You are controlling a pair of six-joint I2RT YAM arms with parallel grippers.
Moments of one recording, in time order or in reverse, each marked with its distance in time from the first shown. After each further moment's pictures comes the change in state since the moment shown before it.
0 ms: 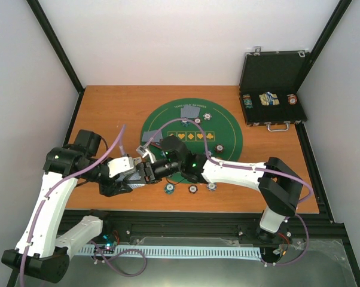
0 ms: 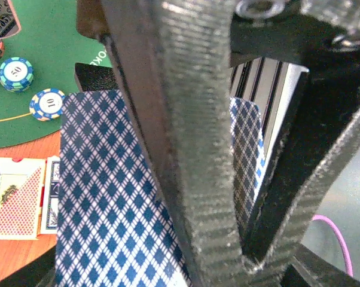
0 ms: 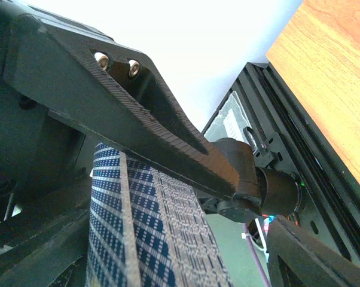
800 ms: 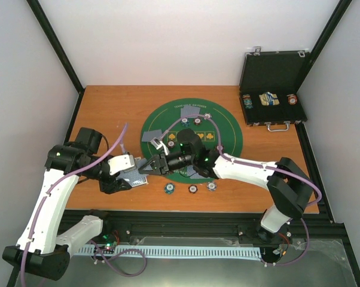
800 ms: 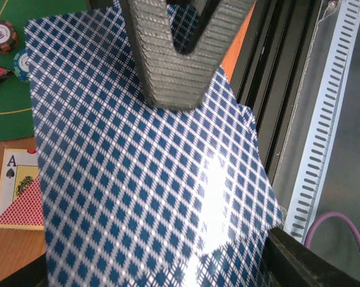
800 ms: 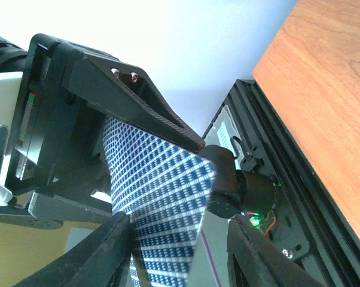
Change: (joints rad) left arm 0.000 0.024 0.006 0.028 -0.038 -0.001; right arm -0.128 -0.071 -0.108 0.043 -0.080 -0.001
